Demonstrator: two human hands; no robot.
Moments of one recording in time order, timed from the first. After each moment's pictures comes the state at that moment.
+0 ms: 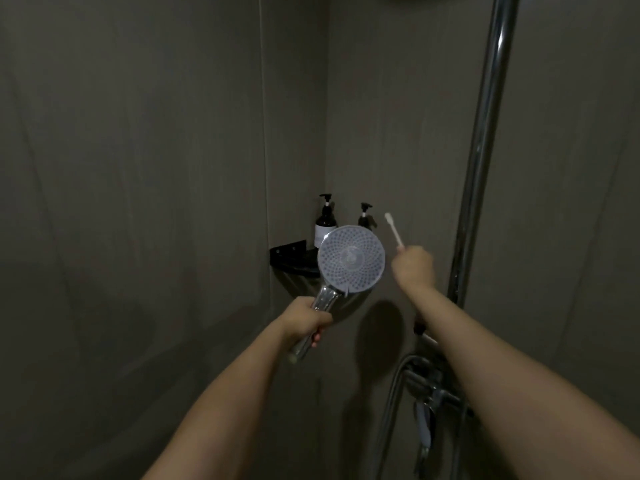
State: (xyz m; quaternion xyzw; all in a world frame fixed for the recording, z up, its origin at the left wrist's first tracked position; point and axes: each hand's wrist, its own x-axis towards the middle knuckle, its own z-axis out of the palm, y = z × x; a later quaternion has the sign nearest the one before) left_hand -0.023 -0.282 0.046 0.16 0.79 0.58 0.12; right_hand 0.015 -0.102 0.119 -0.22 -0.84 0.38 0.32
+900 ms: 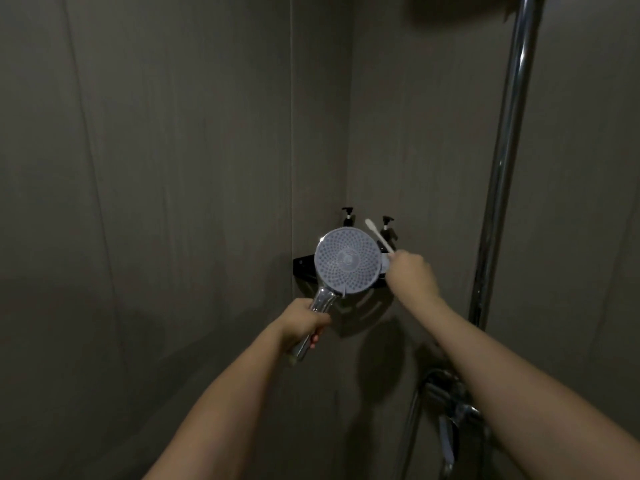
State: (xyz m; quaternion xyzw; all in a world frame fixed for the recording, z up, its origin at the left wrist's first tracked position) left_hand -0.017 -0.331 0.064 0.16 0.80 0.58 0.09; right_hand 0.031 -0.147 0.137 -0.12 -0.93 0.19 0.28
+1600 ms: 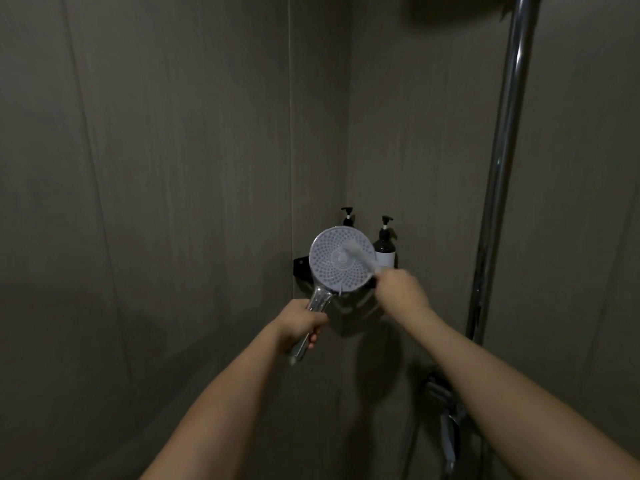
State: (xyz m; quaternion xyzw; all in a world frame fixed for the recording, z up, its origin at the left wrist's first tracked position) left_hand -0.014 -0.334 0.062 0.15 0.79 0.59 0.09; right_hand 0.028 -0.160 0.113 -0.08 -0.96 0.17 0.22
